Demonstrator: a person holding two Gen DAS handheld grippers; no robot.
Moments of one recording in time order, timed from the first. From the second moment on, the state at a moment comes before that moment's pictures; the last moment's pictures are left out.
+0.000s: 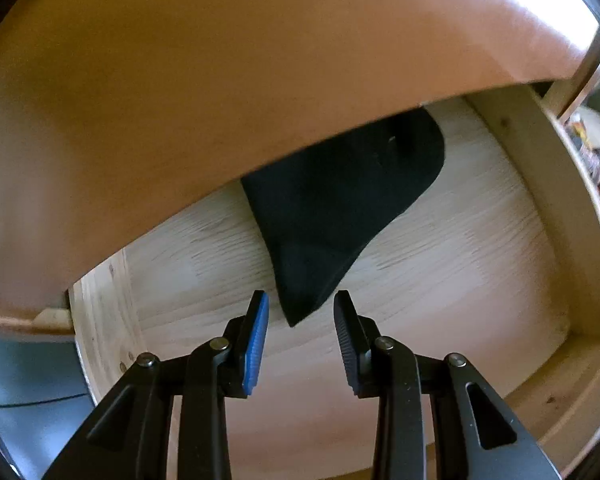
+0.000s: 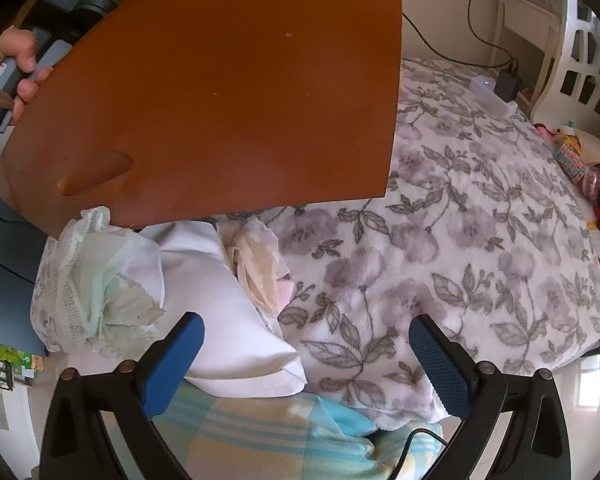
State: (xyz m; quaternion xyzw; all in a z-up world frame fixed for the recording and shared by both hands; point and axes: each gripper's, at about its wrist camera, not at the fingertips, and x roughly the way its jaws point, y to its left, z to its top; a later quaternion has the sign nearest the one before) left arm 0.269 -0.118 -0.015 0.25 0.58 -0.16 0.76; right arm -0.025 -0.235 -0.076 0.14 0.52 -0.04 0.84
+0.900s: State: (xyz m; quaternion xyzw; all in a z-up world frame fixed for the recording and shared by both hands) left arm 0.254 -0.141 -0.027 0.30 0.58 -0.18 0.74; right arm -0.025 -0.237 -0.076 0.14 0.52 -0.05 0.84
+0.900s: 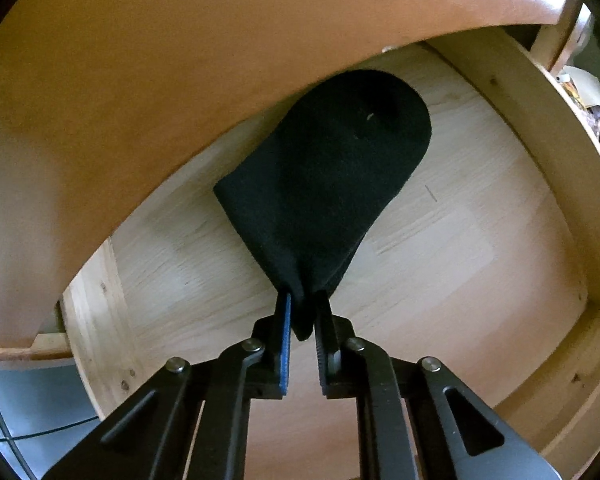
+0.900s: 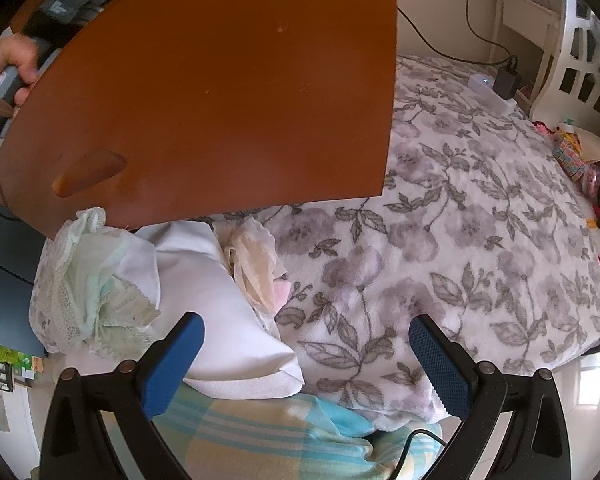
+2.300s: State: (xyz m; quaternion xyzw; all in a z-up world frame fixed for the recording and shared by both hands) left arm 0.148 0.015 0.059 -0.01 0.46 -0.20 0.86; right arm -0.060 -0.182 -0.014 0.08 0.47 -0.03 0.88
